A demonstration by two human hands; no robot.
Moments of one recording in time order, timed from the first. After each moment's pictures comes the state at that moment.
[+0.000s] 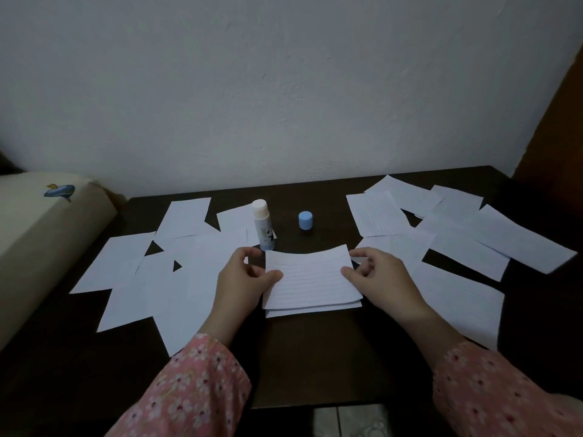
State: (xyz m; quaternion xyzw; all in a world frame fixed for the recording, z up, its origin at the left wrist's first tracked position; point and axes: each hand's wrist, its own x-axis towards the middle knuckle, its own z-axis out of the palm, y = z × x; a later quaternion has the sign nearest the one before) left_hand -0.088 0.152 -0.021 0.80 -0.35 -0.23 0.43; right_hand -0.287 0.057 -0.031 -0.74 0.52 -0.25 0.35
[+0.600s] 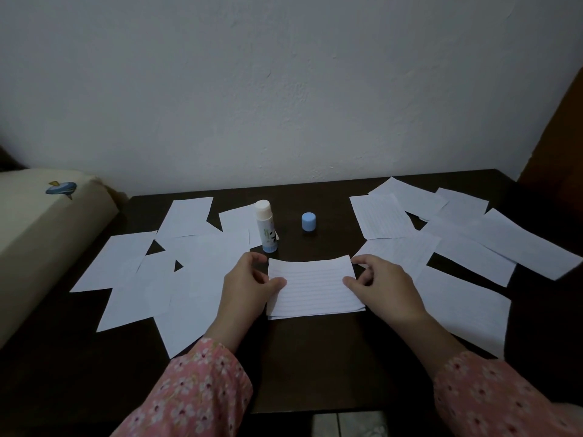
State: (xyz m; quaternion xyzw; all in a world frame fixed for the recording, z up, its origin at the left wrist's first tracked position) left_hand -0.088 0.148 -0.033 0.83 -0.37 -0.20 0.37; right_hand -0.284 0.058 -0.039 -0.78 0.53 -0.20 0.26
